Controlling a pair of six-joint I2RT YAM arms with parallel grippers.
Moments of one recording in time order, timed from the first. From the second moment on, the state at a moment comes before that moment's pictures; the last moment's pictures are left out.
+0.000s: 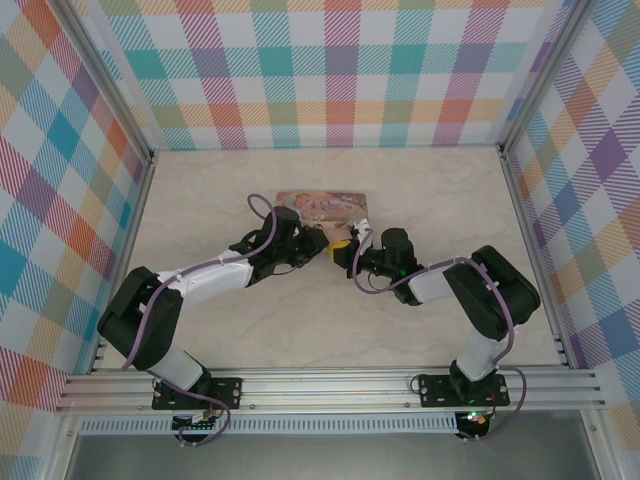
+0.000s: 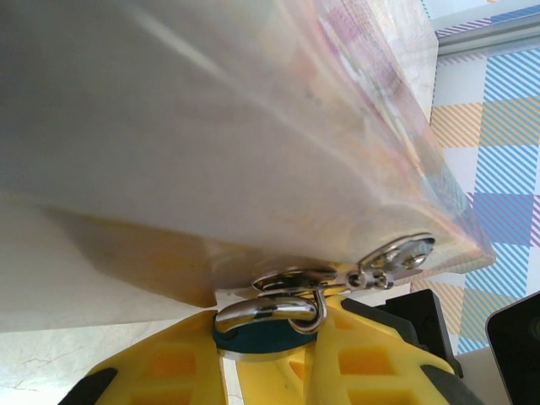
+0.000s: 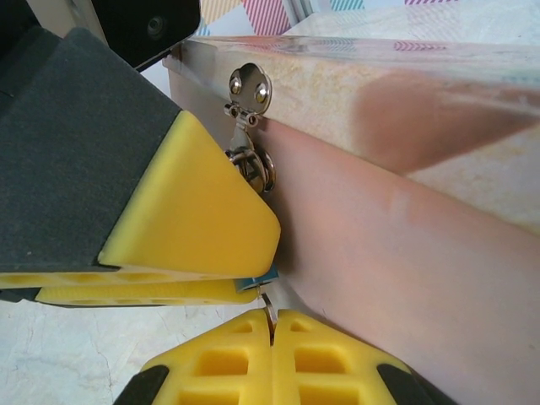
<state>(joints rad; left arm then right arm) -0.65 1.56 0.90 0.04 0.20 -1.14 0.58 1.73 0.58 0.88 -0.51 0.27</state>
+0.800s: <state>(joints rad) -0.66 1.78 0.91 0.18 0.29 -1.14 0.59 1.79 0.48 0.88 -0.35 0.44</state>
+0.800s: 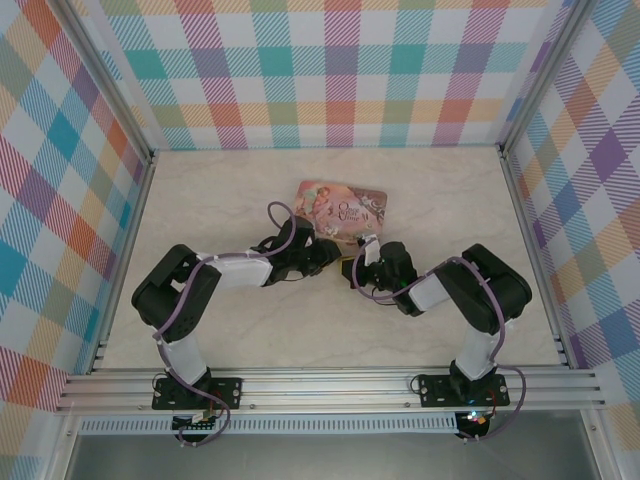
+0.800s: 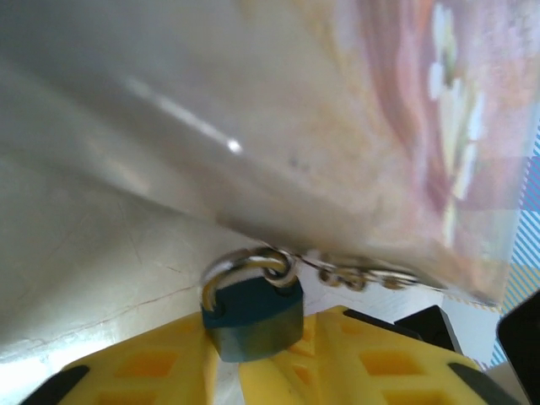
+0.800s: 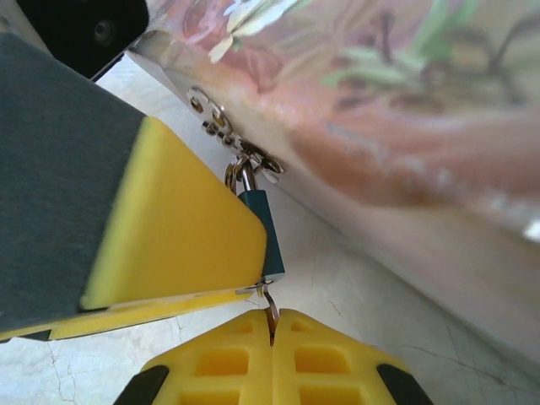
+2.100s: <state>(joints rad) -0.65 1.57 0.68 0.32 0.23 -1.24 0.62 1.64 0.56 0.52 -0.37 0.94</state>
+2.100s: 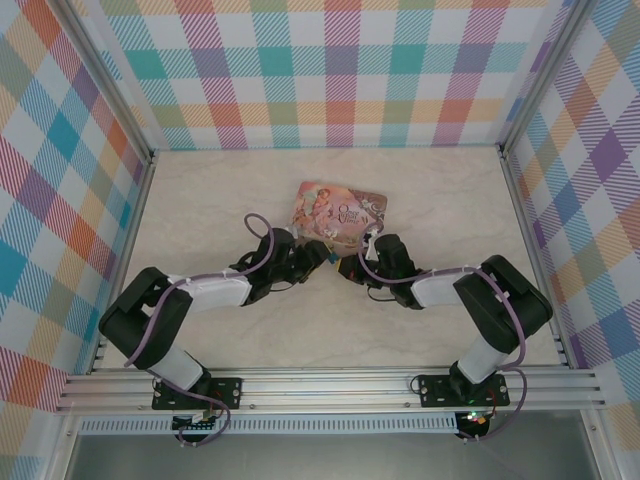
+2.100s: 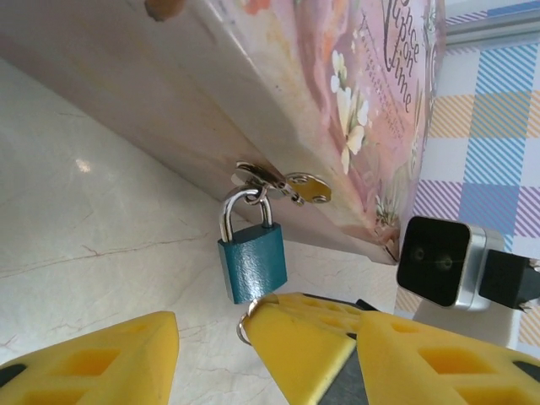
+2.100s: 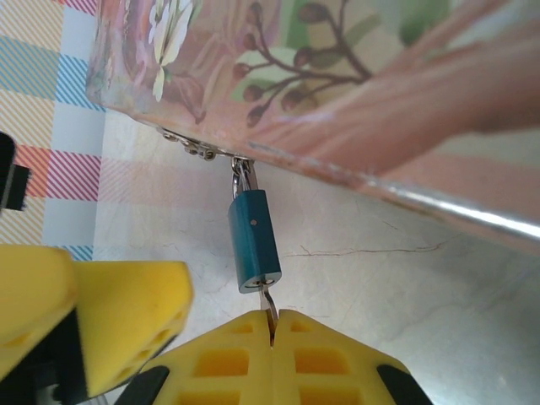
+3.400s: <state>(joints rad) -0.65 1.77 0.68 0.62 0.27 -1.45 0.62 1.63 0.59 0.50 -0.37 1.02</state>
